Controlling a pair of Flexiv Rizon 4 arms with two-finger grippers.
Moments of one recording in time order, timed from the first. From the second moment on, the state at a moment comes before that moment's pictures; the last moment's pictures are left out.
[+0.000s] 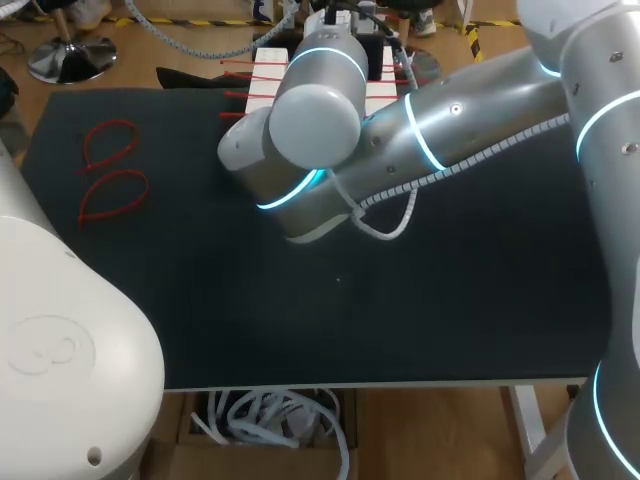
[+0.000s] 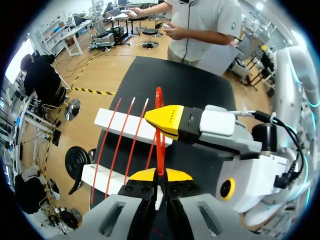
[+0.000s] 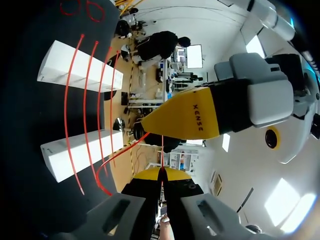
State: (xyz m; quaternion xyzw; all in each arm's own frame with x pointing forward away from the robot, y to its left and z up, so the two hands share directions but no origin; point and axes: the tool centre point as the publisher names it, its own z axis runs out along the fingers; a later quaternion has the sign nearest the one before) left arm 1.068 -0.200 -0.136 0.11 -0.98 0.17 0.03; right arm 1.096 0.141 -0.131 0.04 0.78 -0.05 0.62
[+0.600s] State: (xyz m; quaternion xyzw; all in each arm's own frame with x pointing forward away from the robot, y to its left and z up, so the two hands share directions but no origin) left arm 1.068 -0.200 -0.136 0.11 -0.98 0.17 0.03; right arm 1.095 0.139 -0.131 0.03 0.78 -0.06 0.62
